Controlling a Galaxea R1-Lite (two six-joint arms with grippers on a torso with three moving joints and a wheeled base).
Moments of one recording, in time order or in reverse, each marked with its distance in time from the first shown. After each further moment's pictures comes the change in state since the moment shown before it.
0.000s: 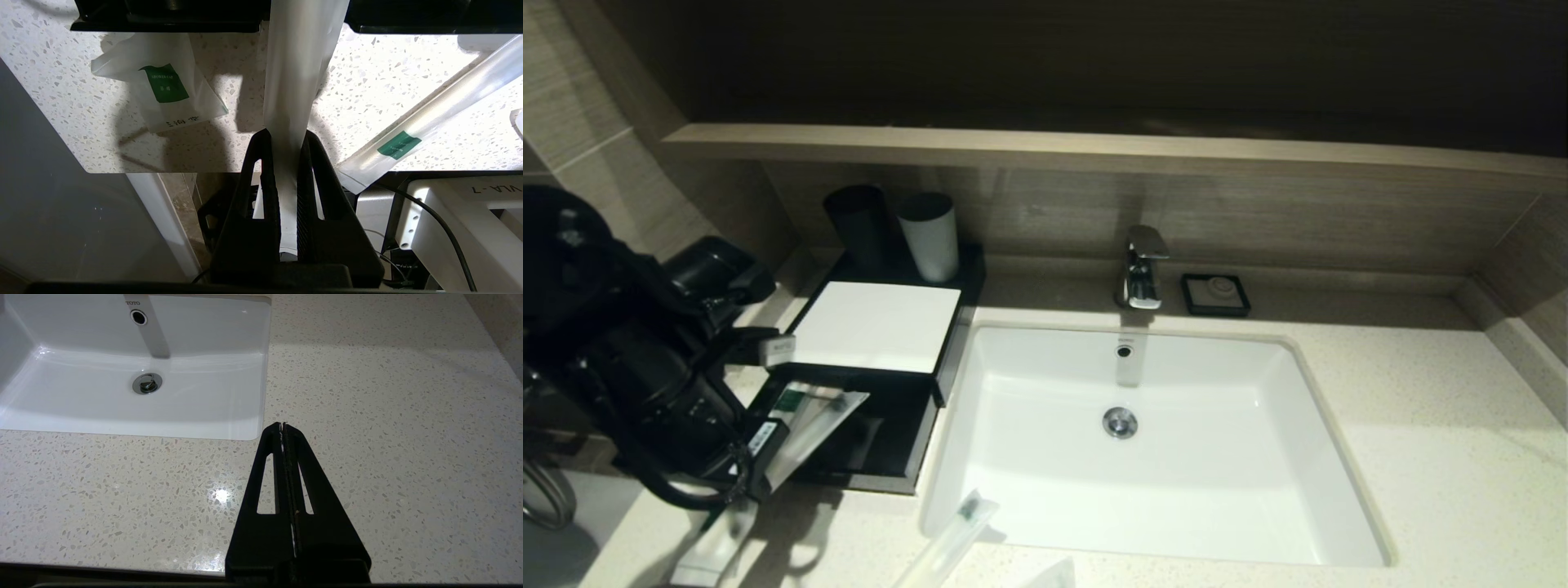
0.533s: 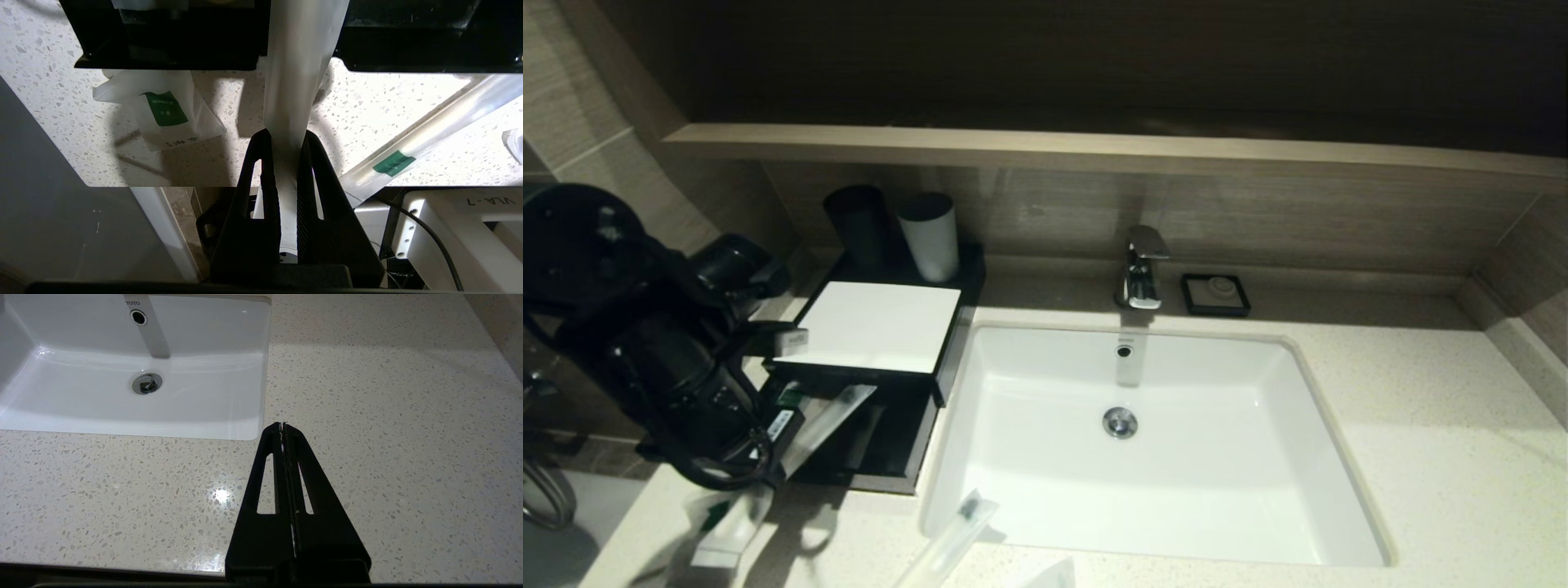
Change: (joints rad) left arm 0.000 0.054 -0.041 -0.014 0.000 -0.009; right arm 0.000 0.000 0.000 0.000 -0.001 0.000
